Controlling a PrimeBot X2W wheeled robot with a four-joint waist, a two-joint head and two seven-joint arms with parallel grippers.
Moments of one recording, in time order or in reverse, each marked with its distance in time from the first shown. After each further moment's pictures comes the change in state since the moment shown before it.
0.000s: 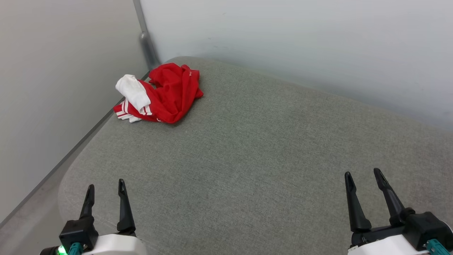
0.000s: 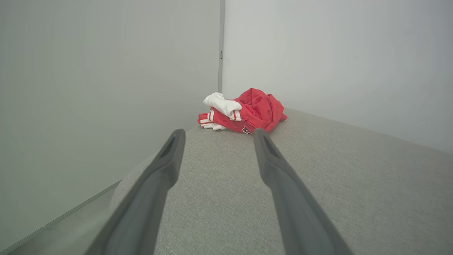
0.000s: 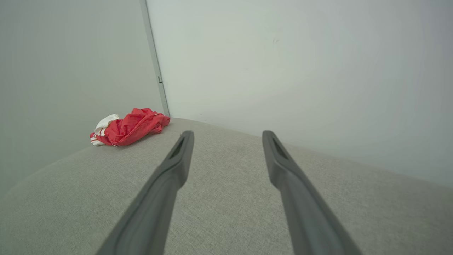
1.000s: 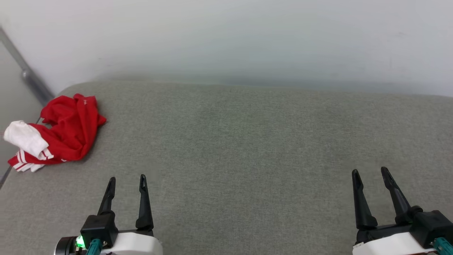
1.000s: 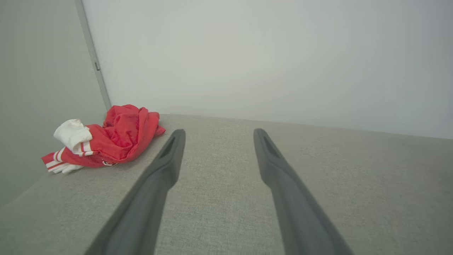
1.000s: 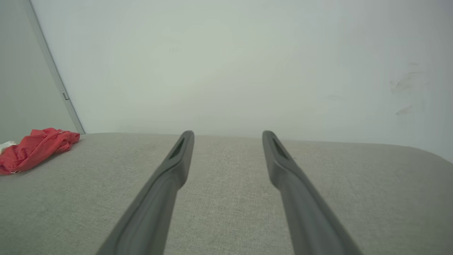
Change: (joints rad) left arm -0.012 0.000 -0.080 -0.016 0.026 -0.013 0.000; right arm -0.010 0.000 -0.026 0.011 0.024 0.000 0.000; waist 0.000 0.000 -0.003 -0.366
